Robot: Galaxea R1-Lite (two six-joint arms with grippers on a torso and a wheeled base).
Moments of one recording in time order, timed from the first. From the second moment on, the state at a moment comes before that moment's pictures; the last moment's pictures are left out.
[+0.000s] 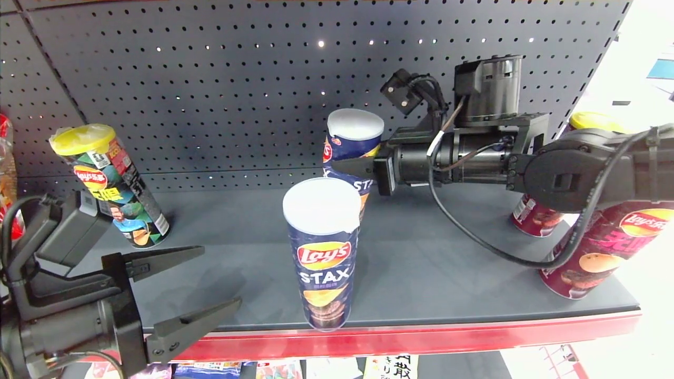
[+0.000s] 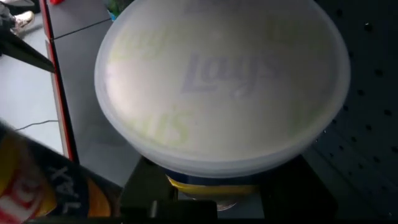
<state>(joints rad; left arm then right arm) -0.39 1.16 -0.41 -0.45 -0.42 0.03 0.60 1.91 -1.43 -0.24 0.45 -0.18</state>
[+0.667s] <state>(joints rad) -0.39 1.20 -0.42 -0.46 -0.43 0.03 0.60 1.93 -1.43 -0.23 0.45 -0.20</state>
